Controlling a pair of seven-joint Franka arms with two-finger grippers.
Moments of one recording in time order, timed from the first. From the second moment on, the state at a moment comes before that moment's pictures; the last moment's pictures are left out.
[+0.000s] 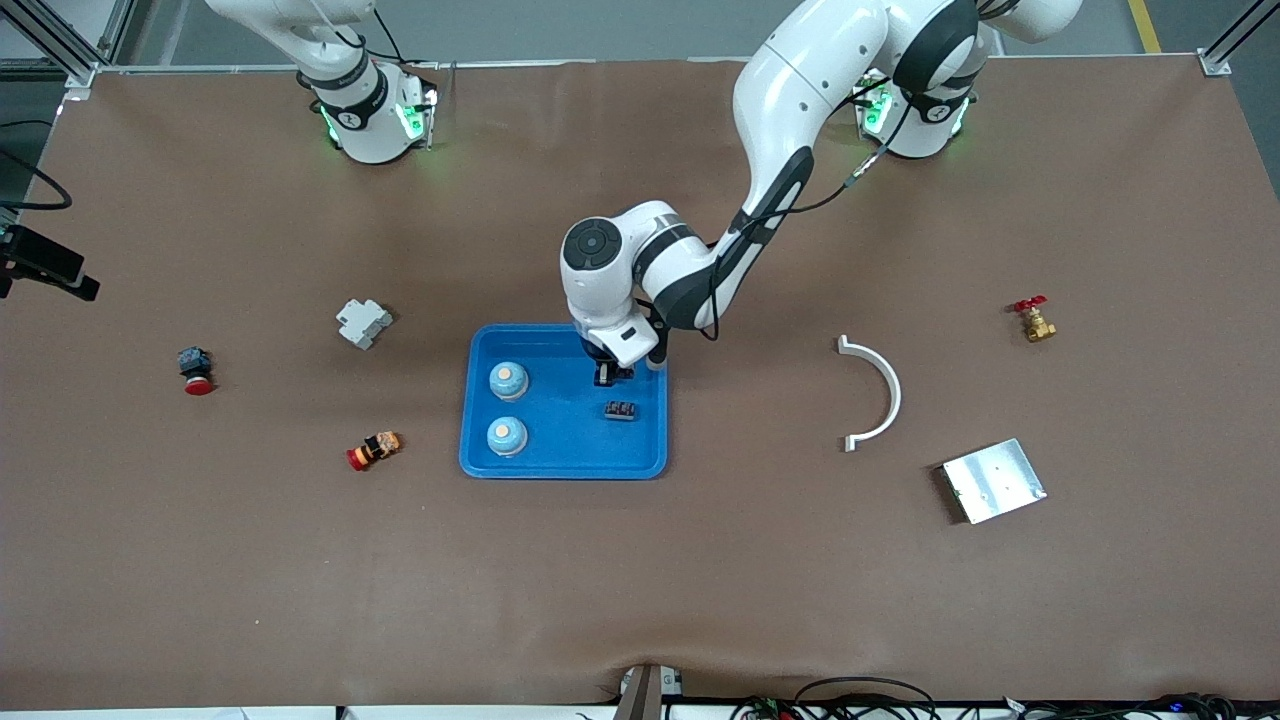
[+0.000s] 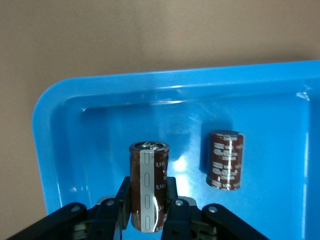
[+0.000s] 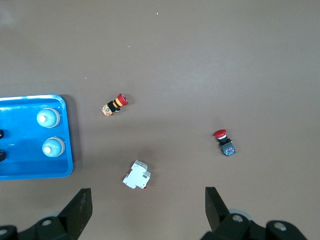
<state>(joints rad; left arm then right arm) -0.82 0.94 -0.09 -1.25 0.17 2.25 -2.45 -0.05 0.07 -0.09 -1.46 0.04 1.54 -0.07</state>
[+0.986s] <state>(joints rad) -0.82 0.94 -0.08 -1.30 0.17 2.28 -2.42 -0.05 0.07 -0.09 -1.46 0.04 1.54 -0.07</state>
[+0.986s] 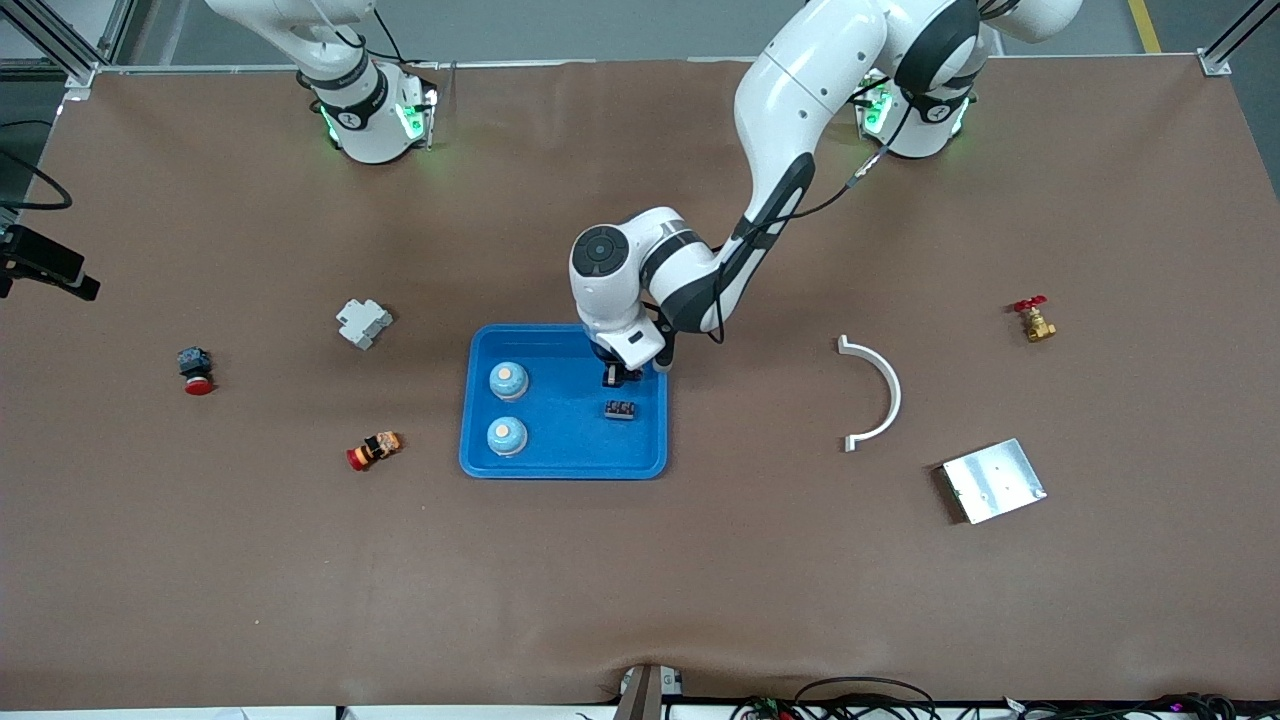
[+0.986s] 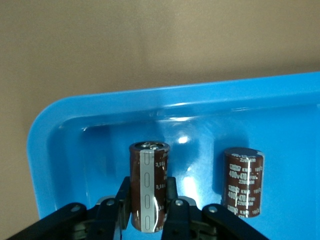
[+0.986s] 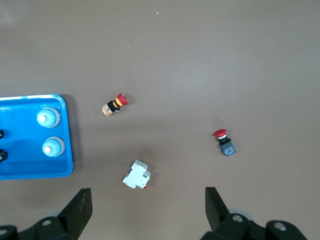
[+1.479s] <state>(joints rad) -0.81 0.90 -0.08 -1.30 0.17 2.28 -2.35 -0.05 0.07 -0.09 -1.46 0.04 1.54 -0.07</state>
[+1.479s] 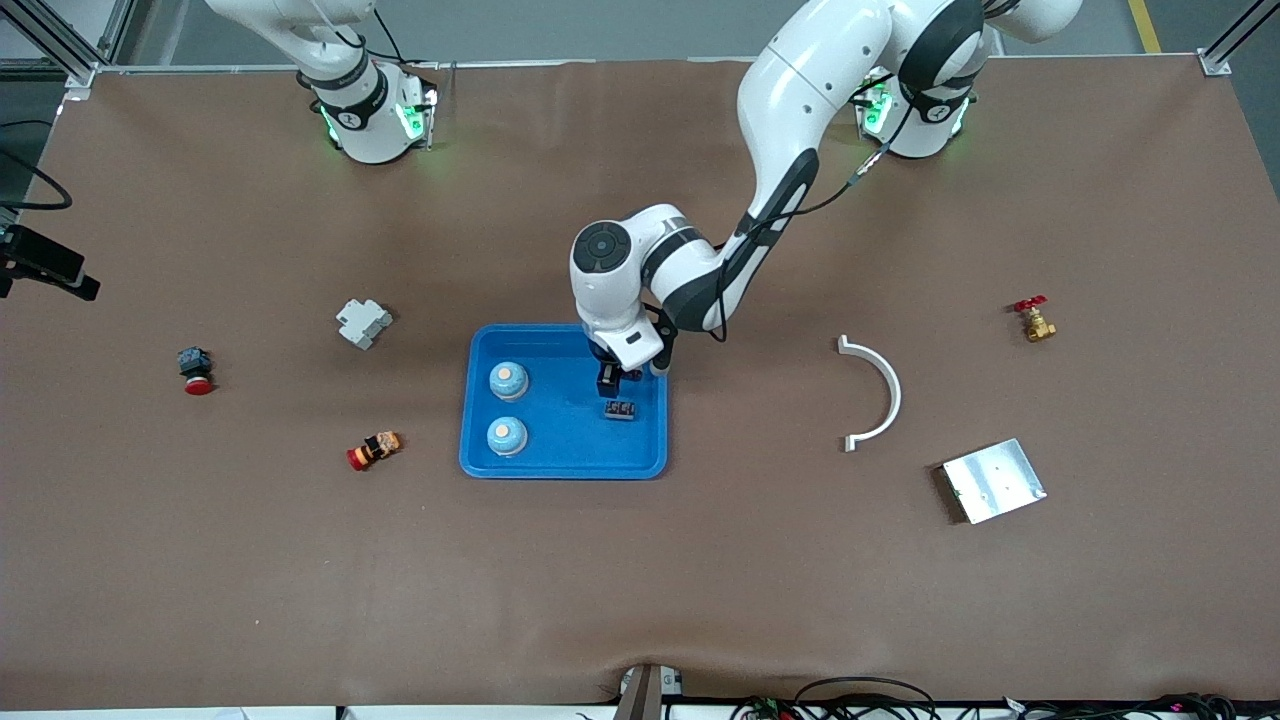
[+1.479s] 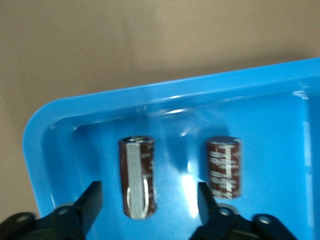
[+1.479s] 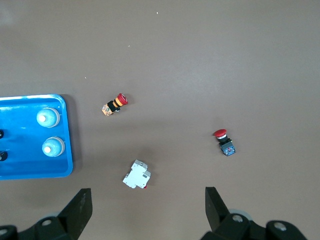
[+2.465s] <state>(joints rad) -0.61 0.73 -0.18 -1.39 0.16 2.17 -2.05 -0.05 0.07 -0.08 -1.46 0.04 1.54 -0.07</state>
